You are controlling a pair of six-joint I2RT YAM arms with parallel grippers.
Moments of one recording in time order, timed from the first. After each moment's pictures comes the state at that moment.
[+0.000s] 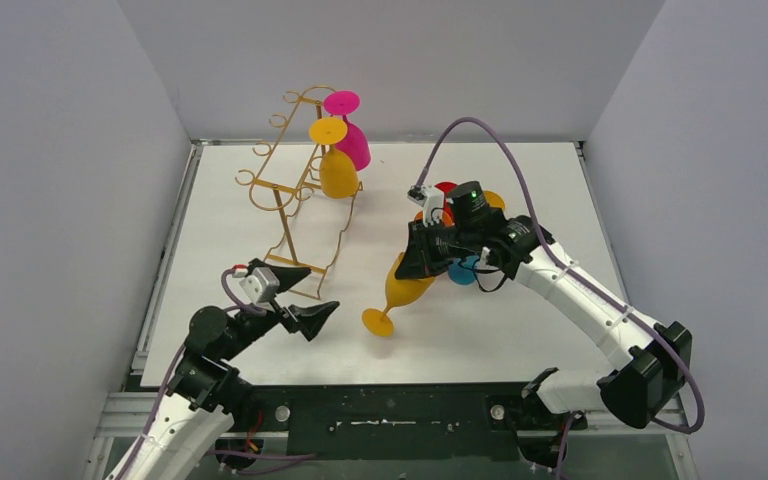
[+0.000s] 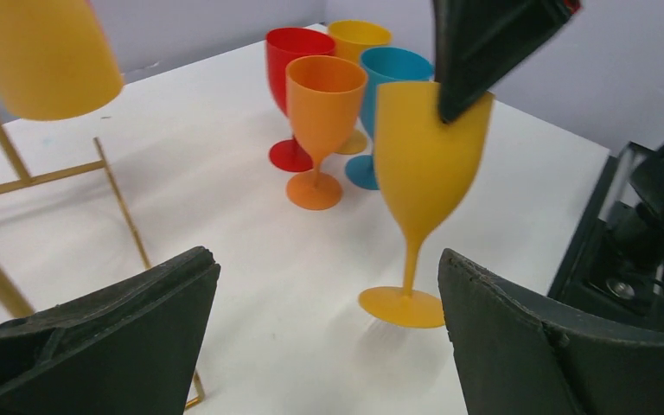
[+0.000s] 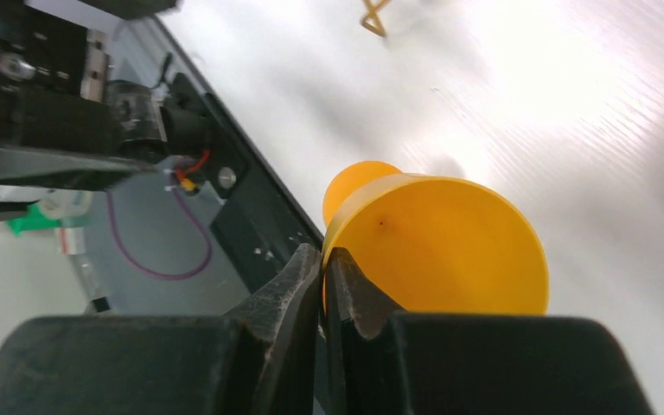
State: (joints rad) left arm -0.50 0.28 0.26 0.13 0.43 -0.20; right arm 0.64 1.33 1.24 -0.66 -0.59 0.35
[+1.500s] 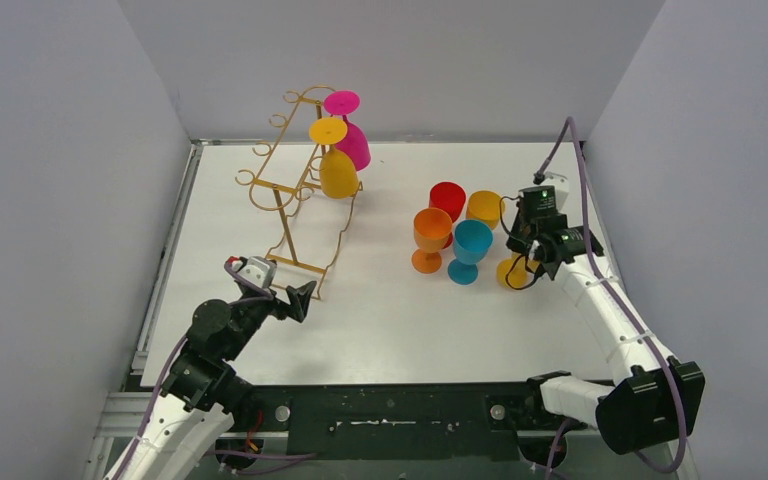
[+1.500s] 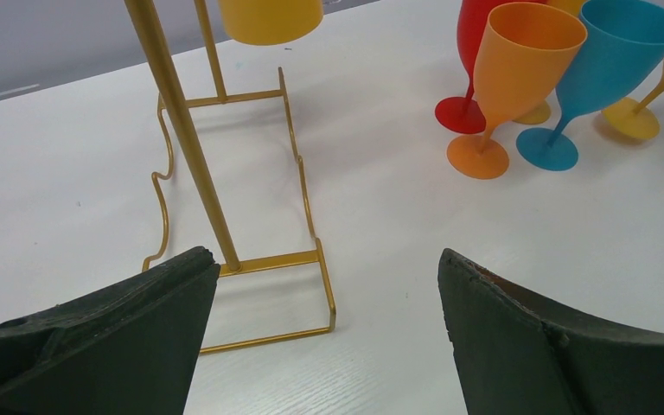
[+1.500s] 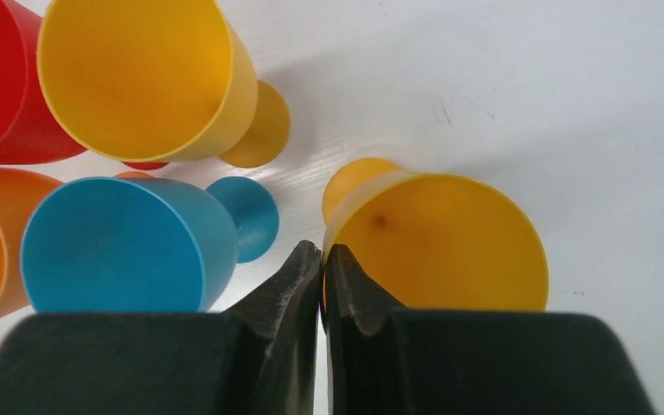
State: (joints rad) left arm -0.50 0.30 0.35 -0.10 0.00 -0.05; right arm 0.23 1.17 1.05 -0.72 0.31 0.42
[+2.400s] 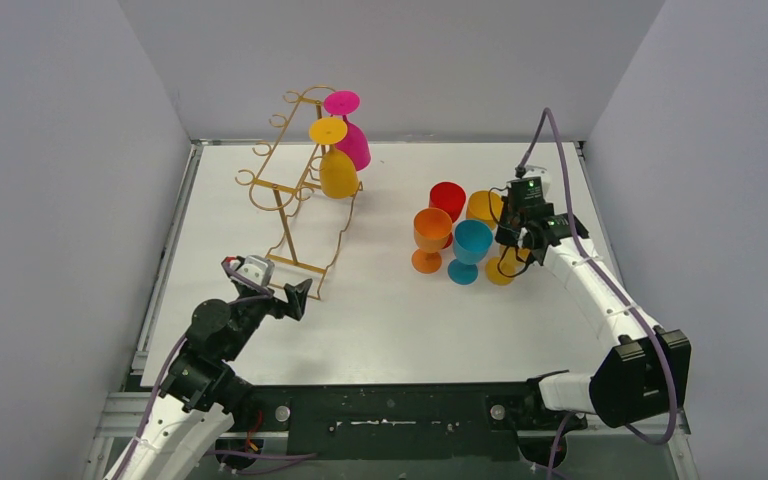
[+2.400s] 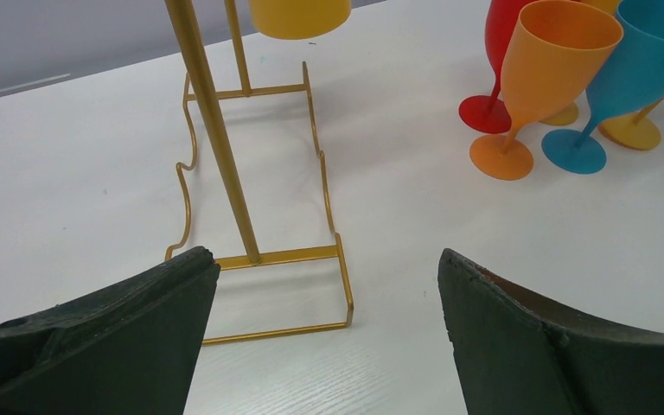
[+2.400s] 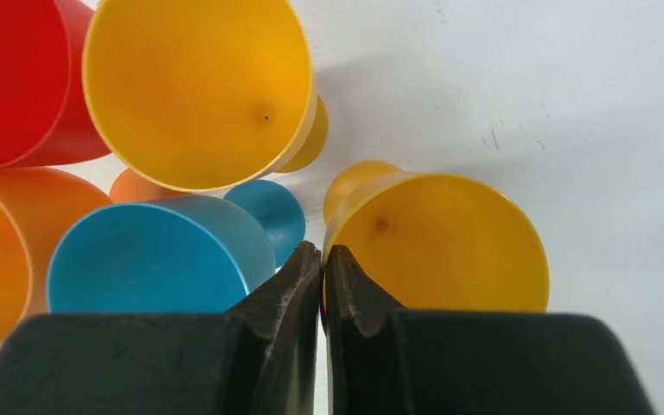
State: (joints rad) left arm -0.50 0.29 0.36 -0.14 -0.05 -0.03; right arm 0.24 1.31 1.09 -0.65 0.23 0.36
